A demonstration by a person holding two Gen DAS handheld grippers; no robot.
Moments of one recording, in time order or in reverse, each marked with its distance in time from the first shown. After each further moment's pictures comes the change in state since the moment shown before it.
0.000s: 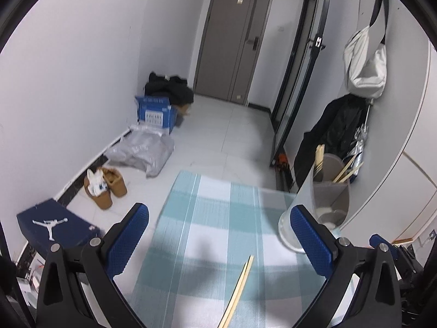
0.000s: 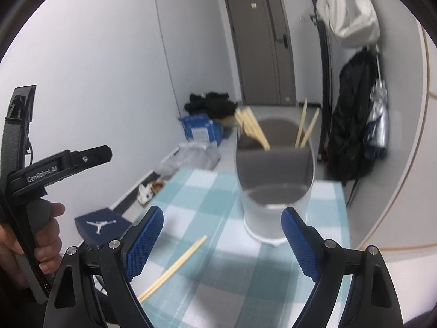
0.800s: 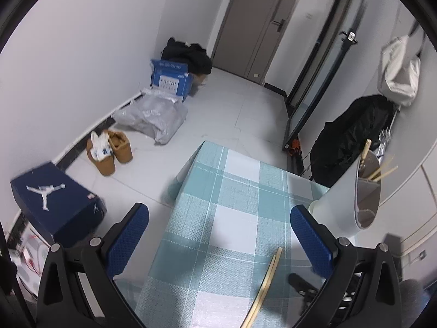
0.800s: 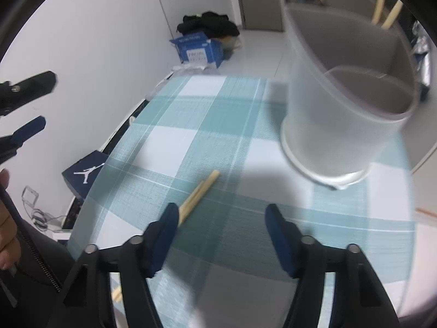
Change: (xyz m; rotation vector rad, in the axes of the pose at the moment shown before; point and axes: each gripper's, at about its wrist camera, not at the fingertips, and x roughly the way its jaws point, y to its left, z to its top) left arm 0.033 0.055 -0.004 -0.149 0.141 0.005; right arm 0.136 0.027 -0.051 0.031 0.421 0.007
